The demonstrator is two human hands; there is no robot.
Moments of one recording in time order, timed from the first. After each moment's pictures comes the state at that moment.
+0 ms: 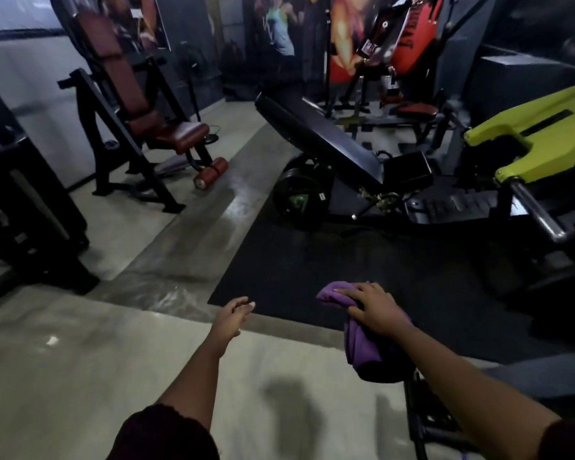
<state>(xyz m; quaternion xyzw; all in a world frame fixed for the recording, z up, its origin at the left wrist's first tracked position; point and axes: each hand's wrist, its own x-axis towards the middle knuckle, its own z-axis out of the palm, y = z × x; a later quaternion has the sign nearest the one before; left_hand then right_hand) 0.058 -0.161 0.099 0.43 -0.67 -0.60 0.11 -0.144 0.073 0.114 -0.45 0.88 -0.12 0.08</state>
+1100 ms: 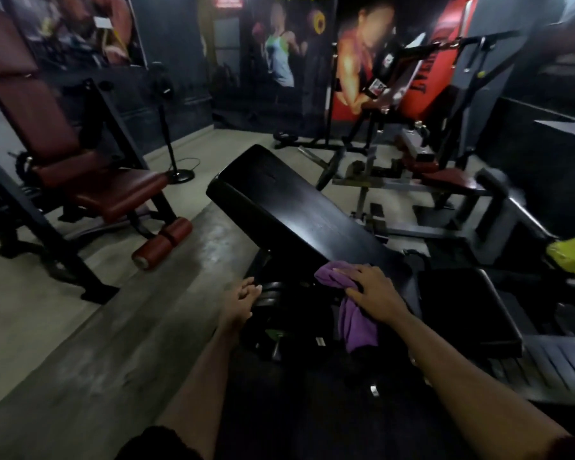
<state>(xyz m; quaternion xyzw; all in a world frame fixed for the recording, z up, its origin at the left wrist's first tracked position) -0.703 -0.641 0.142 0.35 -0.63 -0.66 0.21 -0.899 -0.439 0.166 -0.46 0.87 -0.18 -0.01</state>
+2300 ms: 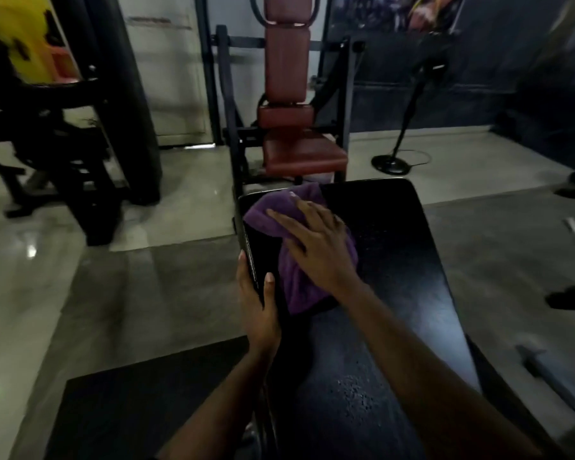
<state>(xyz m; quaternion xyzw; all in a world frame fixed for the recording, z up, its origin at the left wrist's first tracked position) -1.047 -0.799 0.117 0.56 -0.40 -0.28 0.67 -1.139 -0.870 0.196 -0.84 0.43 -0.32 -0.11</state>
